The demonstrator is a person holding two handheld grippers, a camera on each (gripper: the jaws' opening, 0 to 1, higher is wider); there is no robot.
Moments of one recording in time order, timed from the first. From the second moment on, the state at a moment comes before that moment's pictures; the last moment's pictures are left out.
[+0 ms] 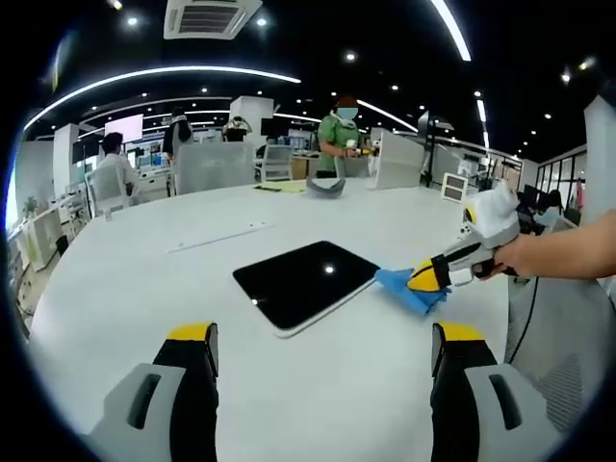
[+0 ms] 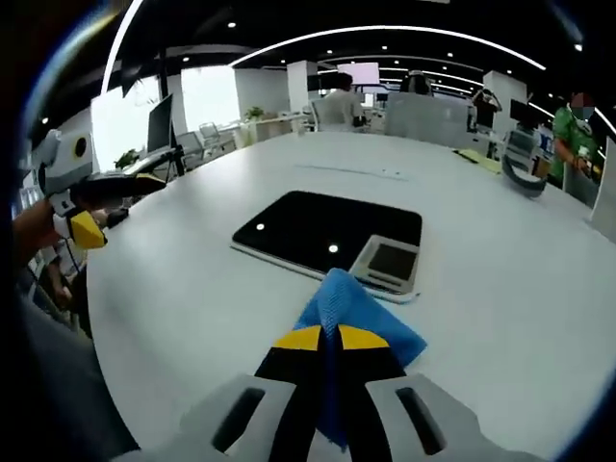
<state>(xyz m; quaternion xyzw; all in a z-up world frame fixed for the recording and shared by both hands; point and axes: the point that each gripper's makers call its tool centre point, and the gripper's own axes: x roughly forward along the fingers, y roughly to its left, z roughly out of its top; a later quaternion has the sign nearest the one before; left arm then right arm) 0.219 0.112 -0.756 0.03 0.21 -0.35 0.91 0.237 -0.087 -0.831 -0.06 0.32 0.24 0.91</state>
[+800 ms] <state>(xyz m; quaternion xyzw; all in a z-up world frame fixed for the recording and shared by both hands) 0.216 0.102 -0.764 0.04 0.22 -0.36 0.91 0.225 -0.102 -0.818 -0.04 0.31 0.22 0.93</state>
